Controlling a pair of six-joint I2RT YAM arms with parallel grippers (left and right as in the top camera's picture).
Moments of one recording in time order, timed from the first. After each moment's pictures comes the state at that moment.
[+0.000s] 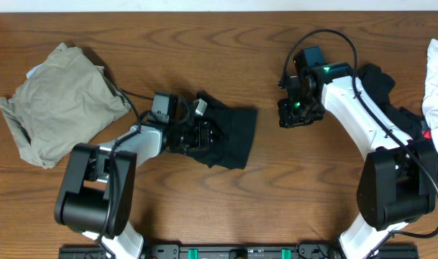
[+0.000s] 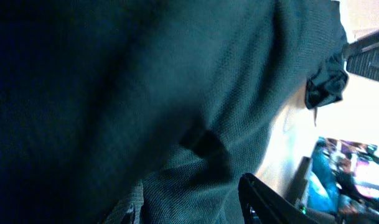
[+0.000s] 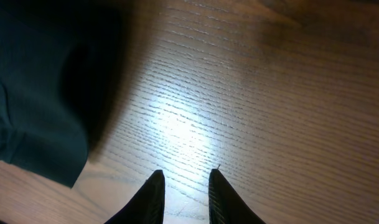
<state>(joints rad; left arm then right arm) -0.22 1.81 0.80 -0.12 0.86 -0.34 0.24 1.86 1.41 -1.04 -0.23 0.05</state>
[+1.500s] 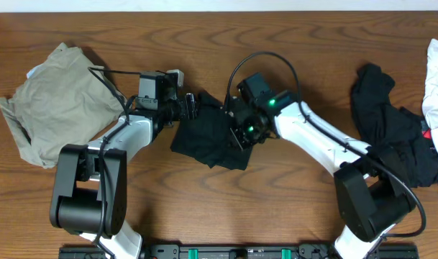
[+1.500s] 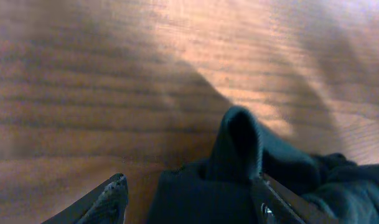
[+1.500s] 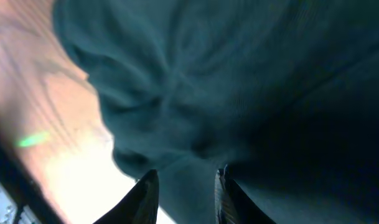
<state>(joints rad) -0.15 1.80 0.92 -0.04 0.39 -0.27 0.57 1.86 1.24 -0.71 -0.42 0.09</state>
